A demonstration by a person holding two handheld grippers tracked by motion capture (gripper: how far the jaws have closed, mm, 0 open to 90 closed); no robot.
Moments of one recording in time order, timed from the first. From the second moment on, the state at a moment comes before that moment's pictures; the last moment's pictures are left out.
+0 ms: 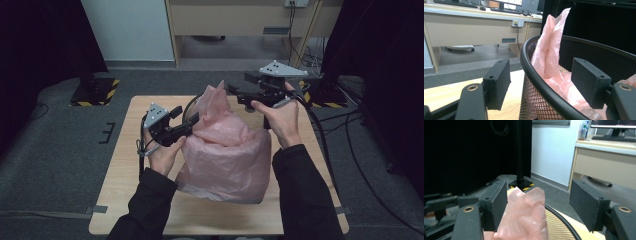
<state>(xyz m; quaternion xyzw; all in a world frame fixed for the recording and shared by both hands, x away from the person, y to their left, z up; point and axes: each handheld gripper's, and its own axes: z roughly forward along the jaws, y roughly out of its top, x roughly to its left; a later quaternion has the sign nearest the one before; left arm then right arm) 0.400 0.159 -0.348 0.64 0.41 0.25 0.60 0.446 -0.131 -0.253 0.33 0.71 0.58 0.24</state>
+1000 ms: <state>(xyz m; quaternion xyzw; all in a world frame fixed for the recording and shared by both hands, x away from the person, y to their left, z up) 0.325 0.188 -0.333 0.65 0.34 0.20 0.65 0.375 -0.220 -0.296 0.25 0.71 0.62 0.22</state>
